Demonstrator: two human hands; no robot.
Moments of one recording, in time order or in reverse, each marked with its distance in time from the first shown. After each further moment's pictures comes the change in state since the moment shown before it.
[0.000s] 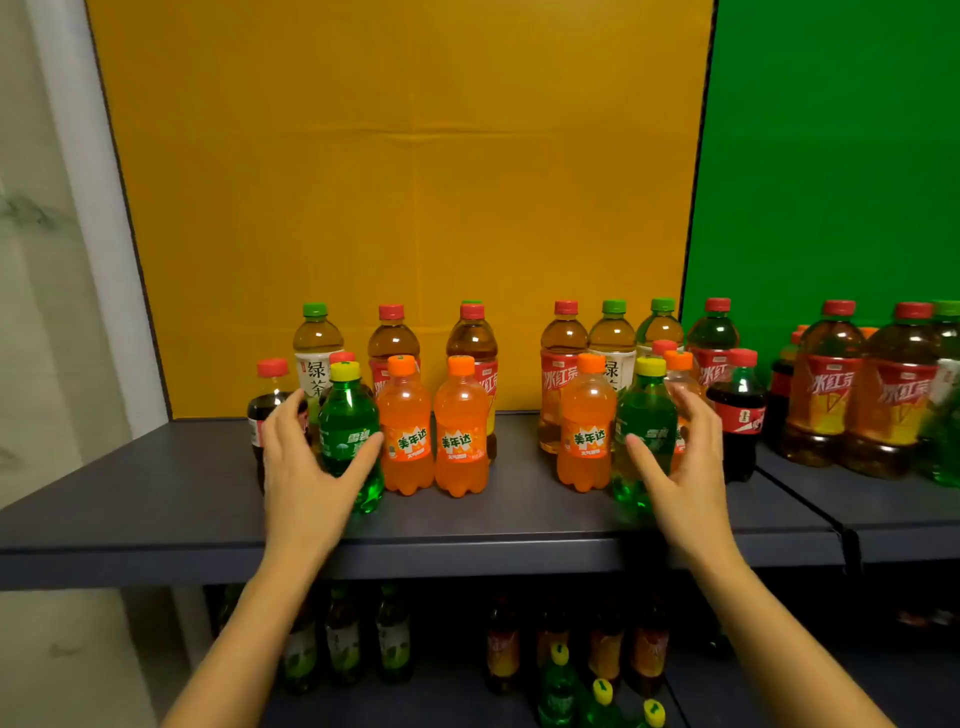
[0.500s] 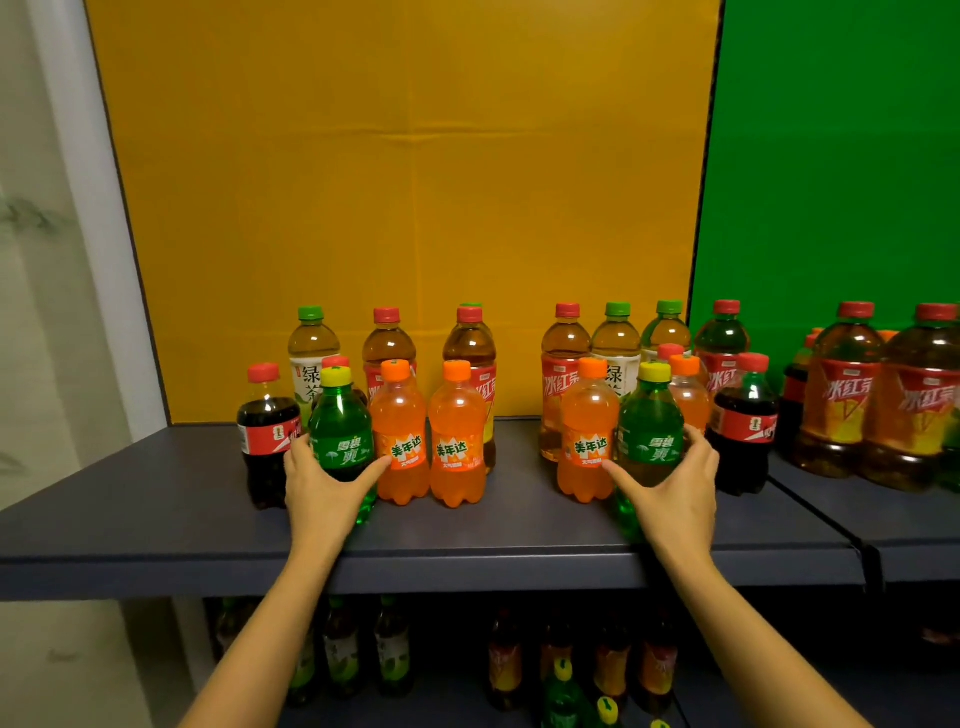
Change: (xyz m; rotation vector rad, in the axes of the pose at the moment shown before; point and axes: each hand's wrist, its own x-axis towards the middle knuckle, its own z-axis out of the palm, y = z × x) left_hand 0.012 -0.029 0.046 -0.061 0.012 -0.251; right_hand 0.010 0.037 0.027 -0.181 0.080 0.319
